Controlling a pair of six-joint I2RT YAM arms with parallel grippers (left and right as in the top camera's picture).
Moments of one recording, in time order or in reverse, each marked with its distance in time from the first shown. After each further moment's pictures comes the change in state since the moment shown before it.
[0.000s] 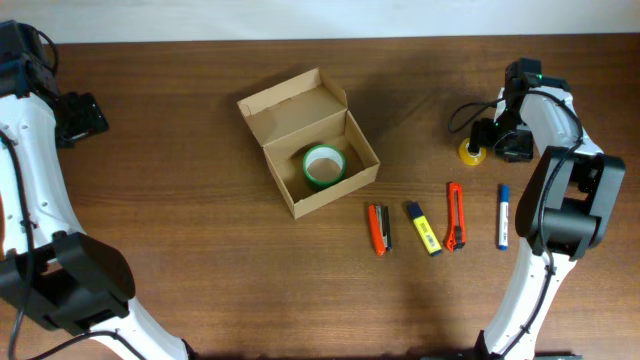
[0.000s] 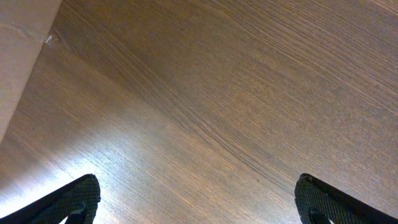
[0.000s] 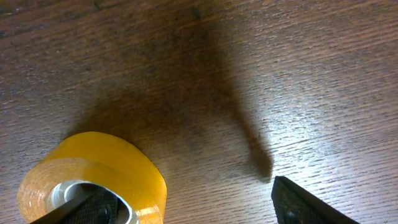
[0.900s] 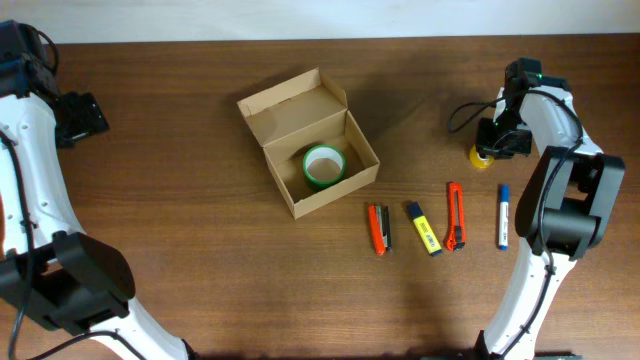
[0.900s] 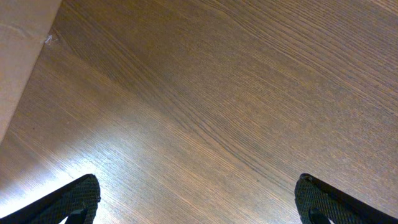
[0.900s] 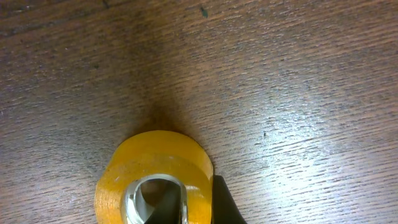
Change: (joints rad) left arm 0.000 0.000 0.000 0.000 0.000 0.000; right arm 0.002 0.002 0.005 -0.012 -0.010 -0.002
